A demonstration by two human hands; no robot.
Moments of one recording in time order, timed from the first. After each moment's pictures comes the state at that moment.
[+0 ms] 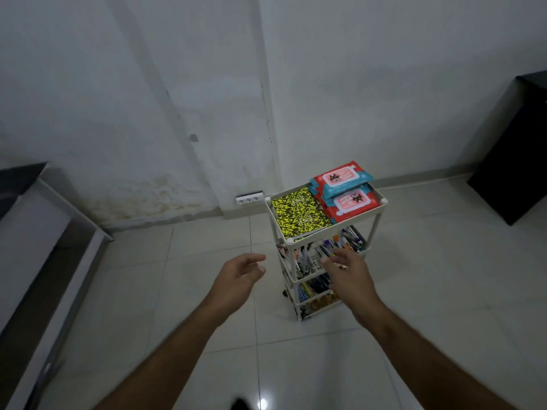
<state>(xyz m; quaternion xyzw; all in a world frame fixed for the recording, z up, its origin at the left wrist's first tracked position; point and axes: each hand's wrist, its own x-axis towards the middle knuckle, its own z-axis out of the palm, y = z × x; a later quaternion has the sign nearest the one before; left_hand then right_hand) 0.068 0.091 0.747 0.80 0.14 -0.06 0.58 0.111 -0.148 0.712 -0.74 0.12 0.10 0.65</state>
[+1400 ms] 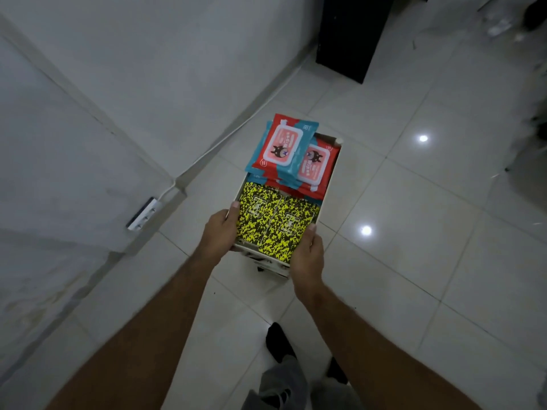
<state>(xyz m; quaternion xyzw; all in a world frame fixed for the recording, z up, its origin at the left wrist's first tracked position) 0.414 0.128 0.641 0.86 -0.05 -0.32 0.40 0.263 0.024 0.651 -0.52 0.58 -0.14 0.61</state>
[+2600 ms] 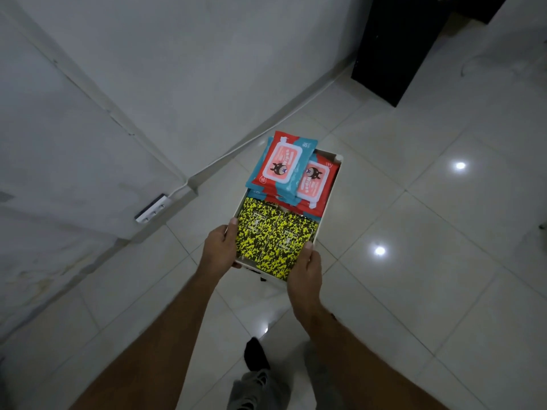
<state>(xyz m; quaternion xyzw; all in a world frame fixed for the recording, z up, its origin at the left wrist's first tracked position) 0.408 0.048 0.663 0.87 0.04 -0.25 0.42 0.284 -0.072 0.643 -0.60 0.51 -0.09 0.61</state>
